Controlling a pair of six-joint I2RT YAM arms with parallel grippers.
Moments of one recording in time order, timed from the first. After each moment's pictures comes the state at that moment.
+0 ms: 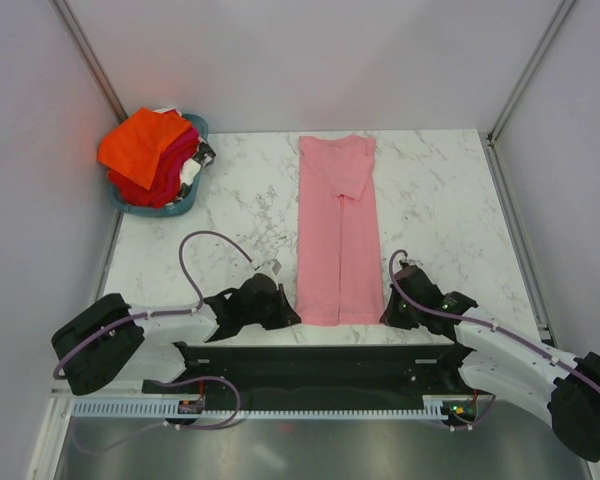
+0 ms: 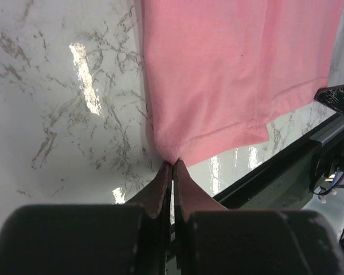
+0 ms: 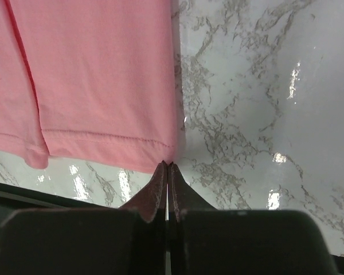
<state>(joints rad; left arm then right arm) -0.93 1.26 0.33 0.17 0.04 -0.98 0.66 0.90 0.36 -0.48 0.03 0.82</state>
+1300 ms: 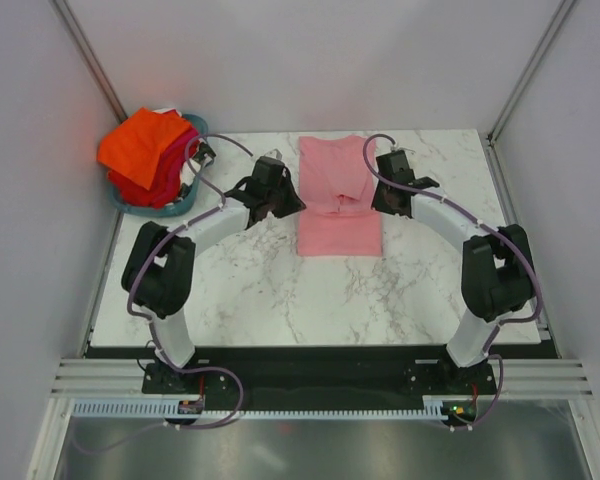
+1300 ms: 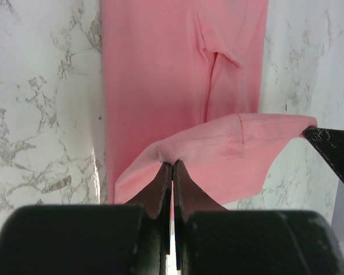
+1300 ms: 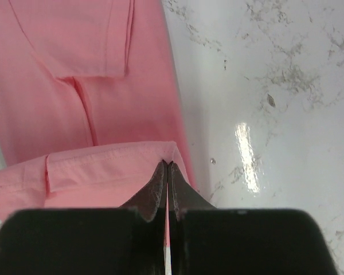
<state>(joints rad) -0.52 1.79 1.26 -0.14 0.04 -0.75 0.35 1.73 1.27 -0.42 0.25 0.55</state>
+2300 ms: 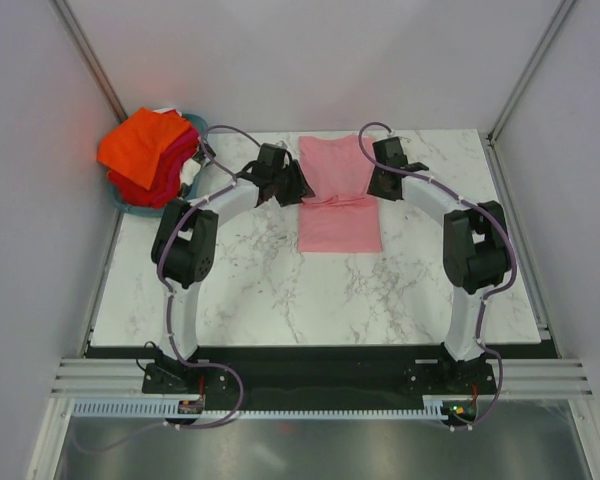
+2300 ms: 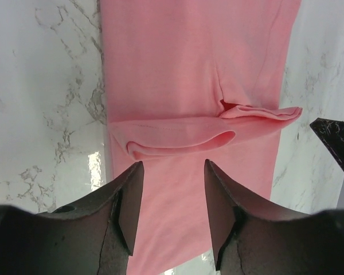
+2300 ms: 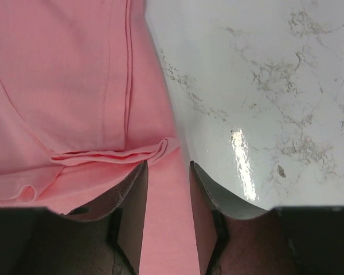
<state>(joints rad) -0.43 2.13 1.58 -0.19 0.20 -0.71 0.29 2.00 1.52 -0.40 0.26 0.52</state>
